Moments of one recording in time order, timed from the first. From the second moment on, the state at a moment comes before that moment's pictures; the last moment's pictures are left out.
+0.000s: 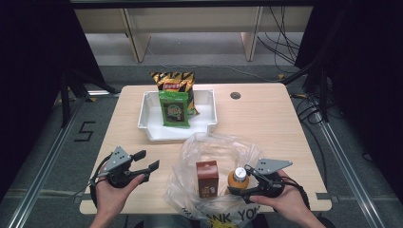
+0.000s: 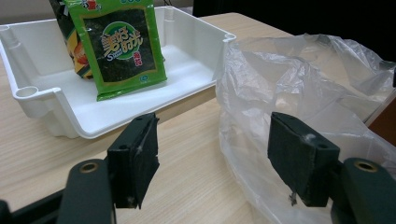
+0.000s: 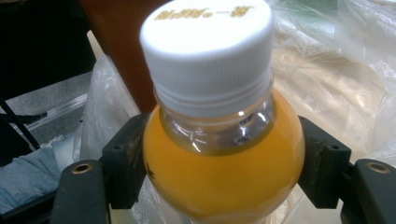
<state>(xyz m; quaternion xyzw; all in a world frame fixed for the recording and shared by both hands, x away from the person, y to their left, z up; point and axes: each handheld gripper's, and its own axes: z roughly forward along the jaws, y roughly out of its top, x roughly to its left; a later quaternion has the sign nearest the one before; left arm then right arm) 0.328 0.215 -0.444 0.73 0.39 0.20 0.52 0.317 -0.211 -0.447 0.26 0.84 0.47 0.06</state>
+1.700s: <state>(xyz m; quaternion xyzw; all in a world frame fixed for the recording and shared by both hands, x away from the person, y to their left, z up) 0.328 0.214 -0.445 0.73 0.40 0.20 0.52 0.371 -0.195 -0.359 0.28 0.80 0.52 0.14</state>
